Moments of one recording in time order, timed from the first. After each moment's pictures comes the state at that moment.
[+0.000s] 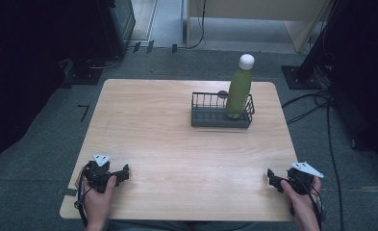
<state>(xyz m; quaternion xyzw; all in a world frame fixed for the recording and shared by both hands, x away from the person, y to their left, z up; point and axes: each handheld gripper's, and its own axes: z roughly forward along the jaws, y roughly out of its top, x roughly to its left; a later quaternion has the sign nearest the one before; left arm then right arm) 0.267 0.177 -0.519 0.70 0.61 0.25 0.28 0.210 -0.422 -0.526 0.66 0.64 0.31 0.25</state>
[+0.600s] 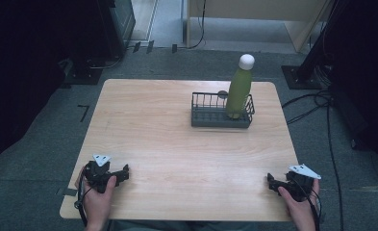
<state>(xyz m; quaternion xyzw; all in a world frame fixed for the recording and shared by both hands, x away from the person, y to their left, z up) 0.267 0.177 -0.519 0.70 0.61 0.25 0.27 0.204 -0.418 -0.528 0.65 0.66 0.29 0.26</state>
